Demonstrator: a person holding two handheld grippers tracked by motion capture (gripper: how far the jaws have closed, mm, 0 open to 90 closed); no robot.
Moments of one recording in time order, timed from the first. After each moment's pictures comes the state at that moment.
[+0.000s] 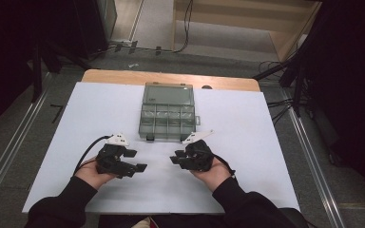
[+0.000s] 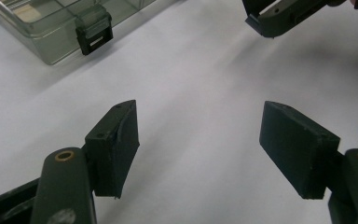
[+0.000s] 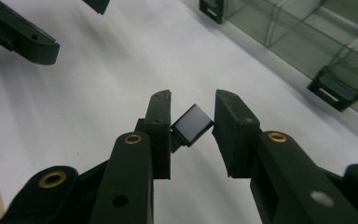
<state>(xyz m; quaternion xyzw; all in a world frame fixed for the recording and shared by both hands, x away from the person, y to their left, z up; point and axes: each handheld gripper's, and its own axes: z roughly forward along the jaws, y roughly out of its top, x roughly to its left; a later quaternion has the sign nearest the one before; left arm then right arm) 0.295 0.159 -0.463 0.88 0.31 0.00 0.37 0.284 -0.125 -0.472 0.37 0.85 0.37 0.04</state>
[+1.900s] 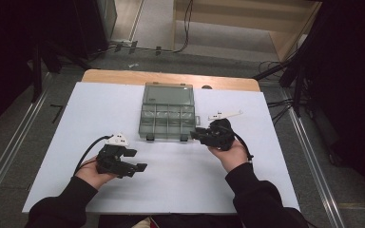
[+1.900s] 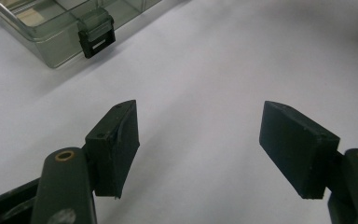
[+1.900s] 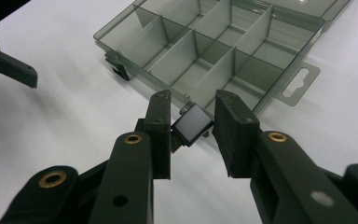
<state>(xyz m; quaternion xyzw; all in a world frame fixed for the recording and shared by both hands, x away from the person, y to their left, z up) 0.293 0.162 -0.464 0.88 0.31 0.01 0.37 0.327 -0.185 -0.447 0.44 0.79 0.41 0.08</state>
